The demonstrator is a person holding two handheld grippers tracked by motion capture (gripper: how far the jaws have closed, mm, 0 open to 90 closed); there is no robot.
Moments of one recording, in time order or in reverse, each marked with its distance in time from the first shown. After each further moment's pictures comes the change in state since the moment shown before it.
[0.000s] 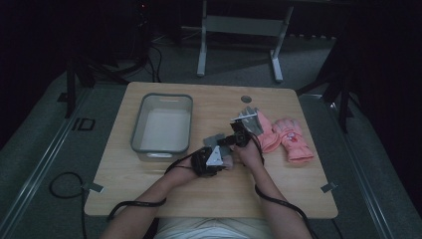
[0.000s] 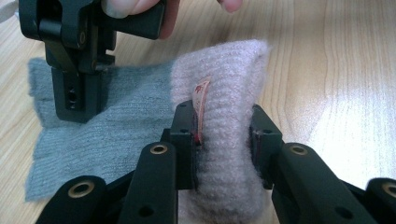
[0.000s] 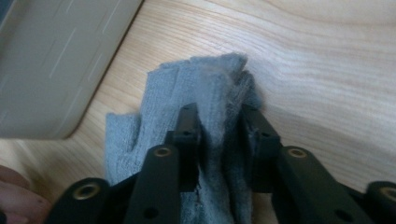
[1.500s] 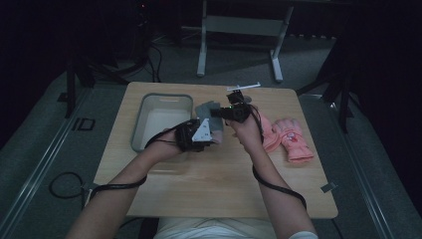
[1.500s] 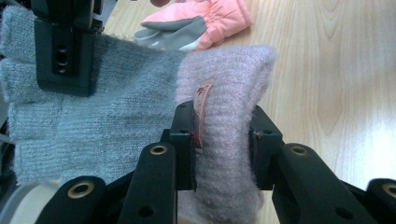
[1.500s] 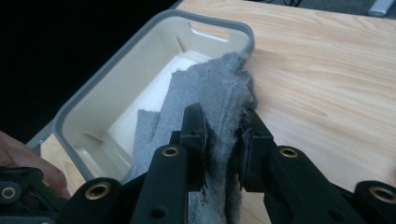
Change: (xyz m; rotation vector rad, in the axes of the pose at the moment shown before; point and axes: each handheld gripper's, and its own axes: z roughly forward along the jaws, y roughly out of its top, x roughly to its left) left arm 0.051 0.053 -0.106 0.033 0.102 0.133; right arm 0.088 0.063 -0.089 -0.245 0.003 -0.203
